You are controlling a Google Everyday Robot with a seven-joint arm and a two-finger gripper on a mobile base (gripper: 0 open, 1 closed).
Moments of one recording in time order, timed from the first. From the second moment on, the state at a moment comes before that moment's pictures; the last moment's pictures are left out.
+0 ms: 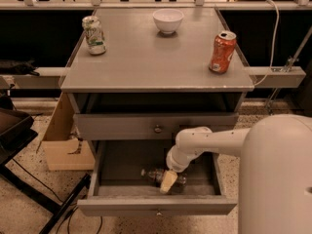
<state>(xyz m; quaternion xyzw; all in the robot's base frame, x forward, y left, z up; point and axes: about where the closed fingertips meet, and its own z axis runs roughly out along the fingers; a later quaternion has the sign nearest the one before) 0.562 -0.051 0.412 -0.61 0.77 0.12 0.13</state>
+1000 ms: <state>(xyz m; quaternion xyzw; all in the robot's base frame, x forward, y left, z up) 0.585 -0.042 0.374 -0.62 0.76 0.11 0.13</state>
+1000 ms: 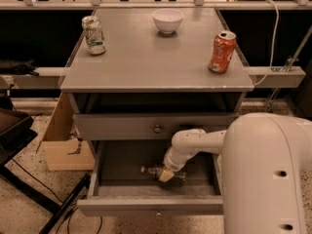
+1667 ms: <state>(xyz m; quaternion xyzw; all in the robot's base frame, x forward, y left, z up) 0.585 -0.041 0.373 -0.62 0.76 0.11 0.13</state>
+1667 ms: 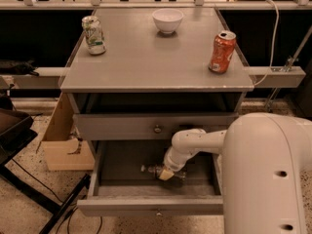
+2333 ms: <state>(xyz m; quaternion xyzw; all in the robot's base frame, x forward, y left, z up) 0.548 -0.056 0.449 -0.64 0.74 0.09 0.18</state>
